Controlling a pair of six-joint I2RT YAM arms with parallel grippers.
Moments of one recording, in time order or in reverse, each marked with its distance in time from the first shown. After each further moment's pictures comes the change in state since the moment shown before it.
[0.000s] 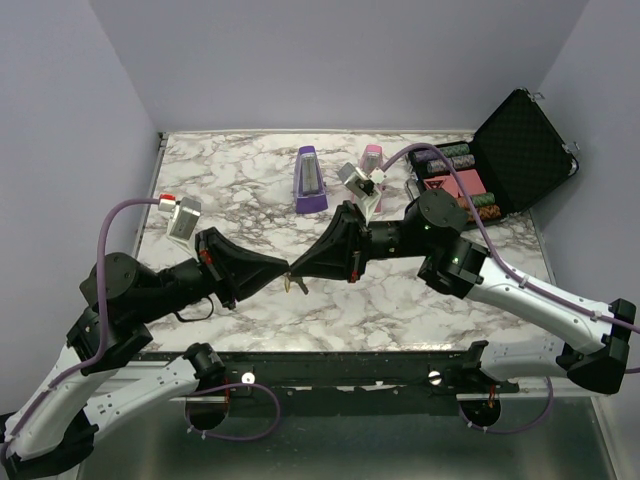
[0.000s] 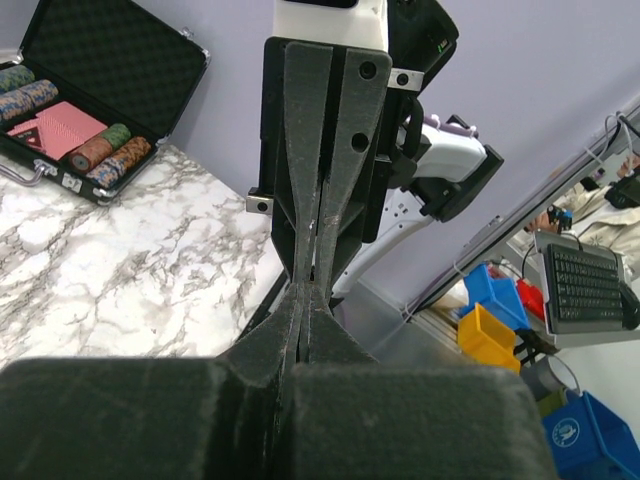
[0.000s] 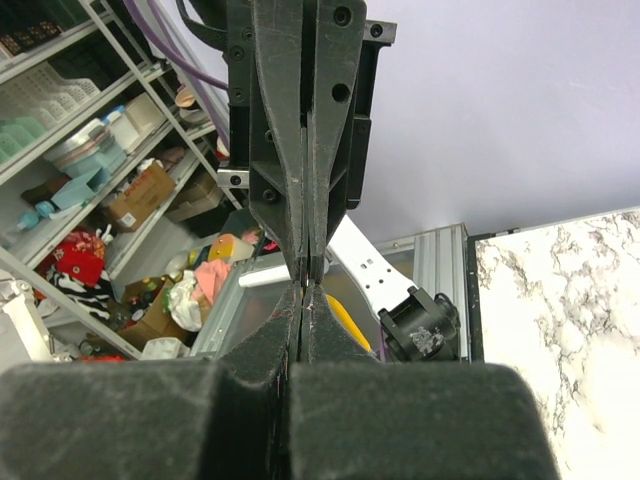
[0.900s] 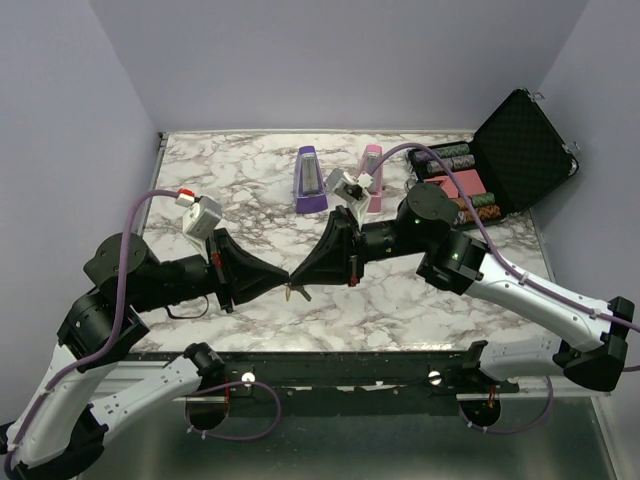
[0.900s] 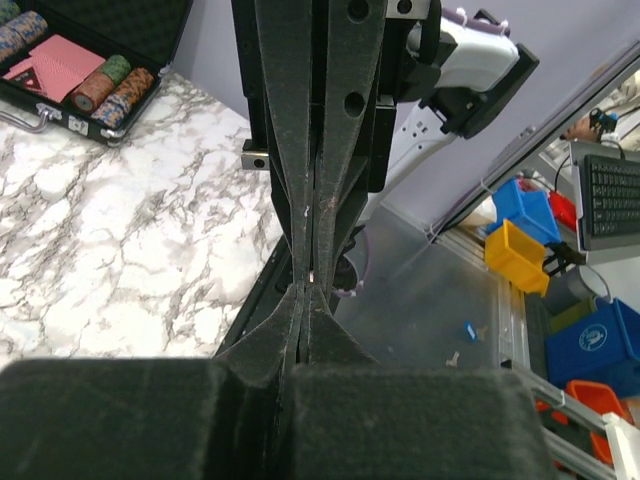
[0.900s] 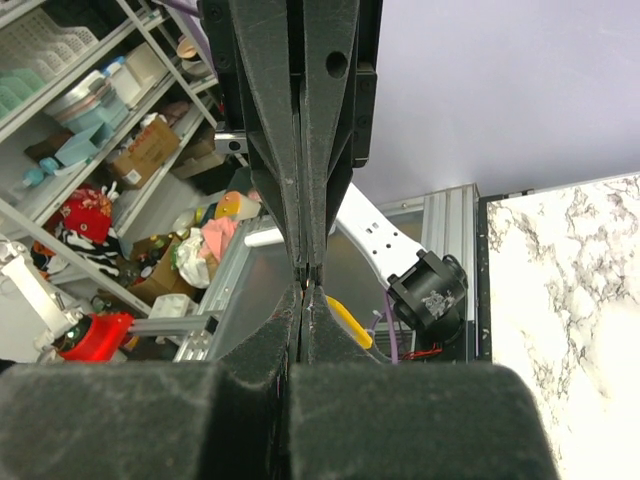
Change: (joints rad) left arm 0.101 0.094 0.148 -0.234 0.214 0.153; right arm 0.000 0.028 0.060 -0.142 -0.076 -0.063
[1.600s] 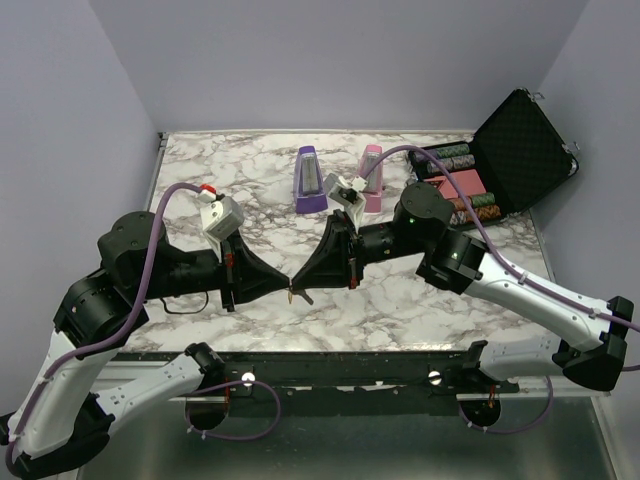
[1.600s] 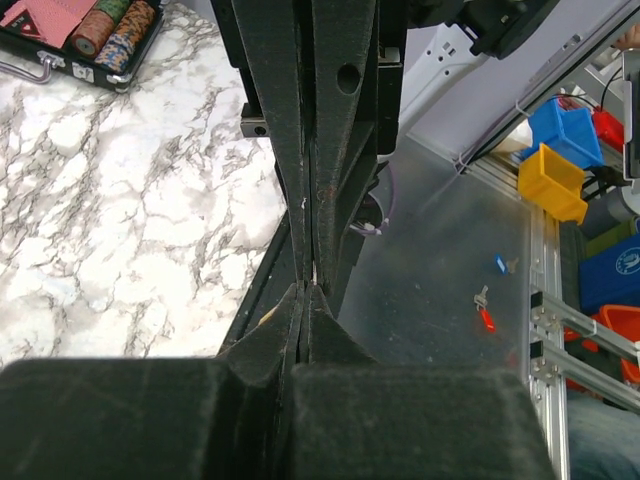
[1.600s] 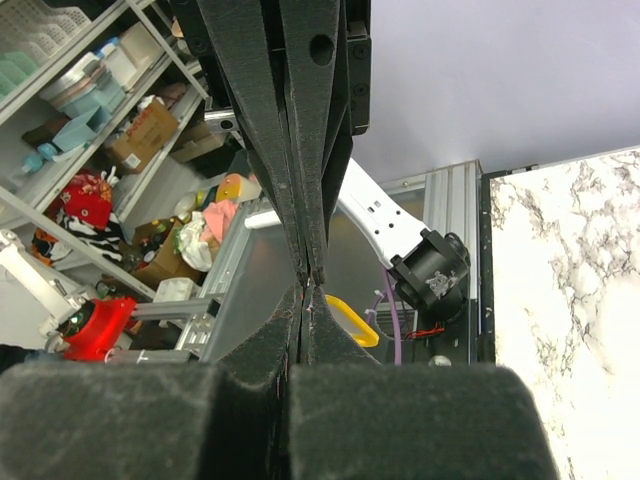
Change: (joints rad) left arm 0.018 0.113 0.151 -0.221 0.065 0.184; right arm 0.000 0.001 0.003 -0.060 -0.023 -0.020
